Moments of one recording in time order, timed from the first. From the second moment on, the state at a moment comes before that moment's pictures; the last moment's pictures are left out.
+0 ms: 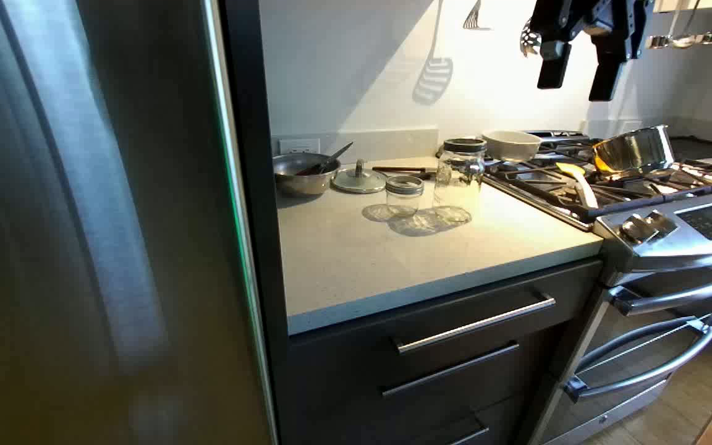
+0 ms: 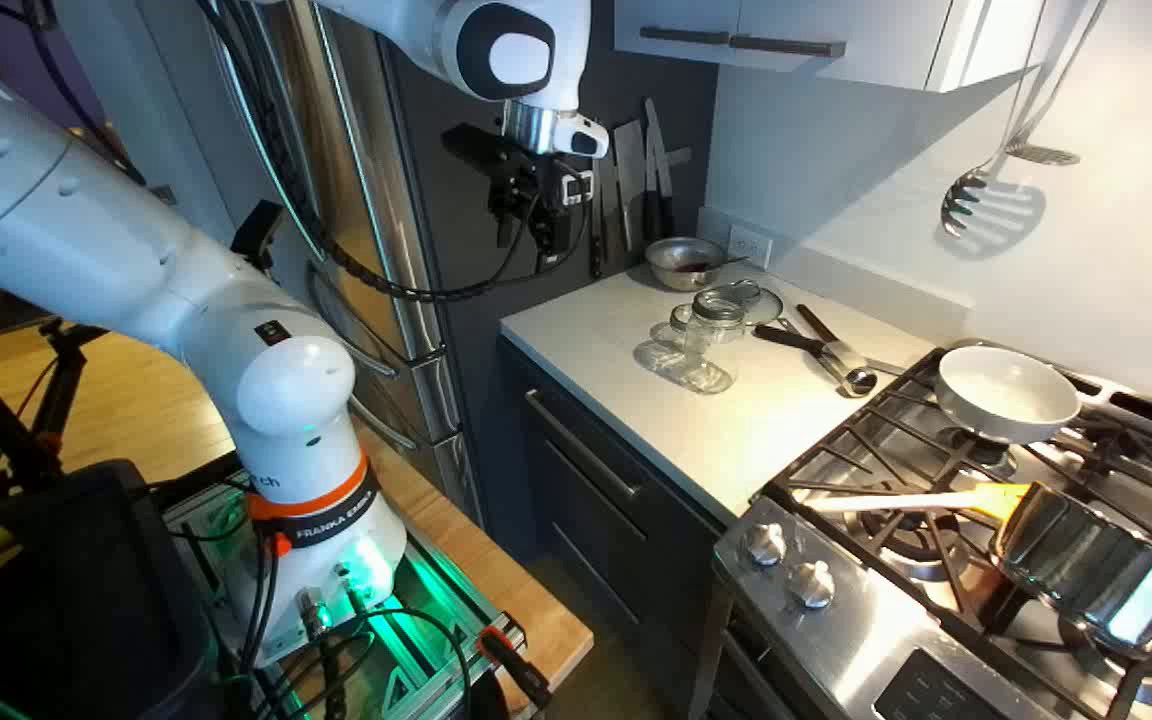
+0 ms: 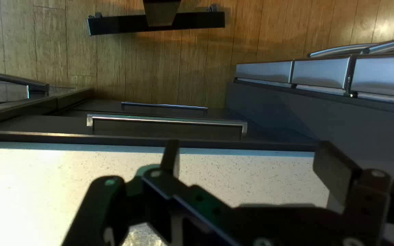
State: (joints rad) arm 0.01 -0.53 -0.04 -2.54 0.13 1.89 -0.02
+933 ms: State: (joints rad) arm -0.05 -0.41 -0.03 -2.48 0.07 2.17 0.10
